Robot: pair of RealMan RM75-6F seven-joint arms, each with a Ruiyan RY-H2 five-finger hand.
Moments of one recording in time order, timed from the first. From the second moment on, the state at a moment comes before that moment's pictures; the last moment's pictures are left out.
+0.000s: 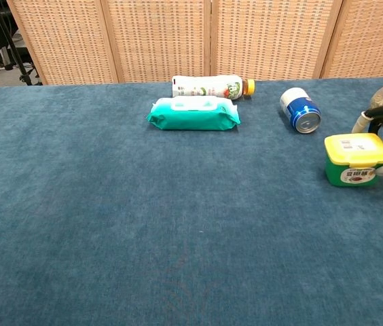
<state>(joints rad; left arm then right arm) -0.12 -1.13 -0.09 -1.60 1.38 1.43 0.11 0.55 -1.39 0.13 -1.19 -1.41 0.93 0.12</state>
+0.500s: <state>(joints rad) -0.12 -1.13 -0.09 -1.61 1.38 1.43 0.10 0.63 -1.12 0.12 -1.54 -1.32 0.58 0.38</state>
